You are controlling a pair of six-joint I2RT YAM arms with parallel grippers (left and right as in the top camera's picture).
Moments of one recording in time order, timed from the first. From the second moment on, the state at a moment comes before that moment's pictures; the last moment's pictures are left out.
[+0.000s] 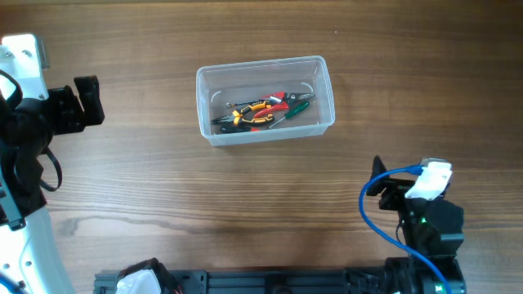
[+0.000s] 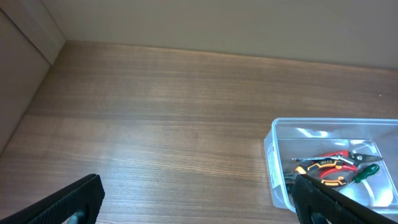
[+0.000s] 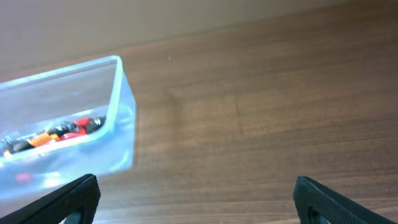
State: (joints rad) left arm 0.35 1.19 1.63 -1.10 0.21 0.14; right arm 0.02 0.20 0.26 -0.43 0.03 0.16
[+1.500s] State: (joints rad) left arm 0.06 0.41 0.54 -0.28 0.36 0.17; right arm 0.02 0.01 0.16 -0.61 0.03 -0.10
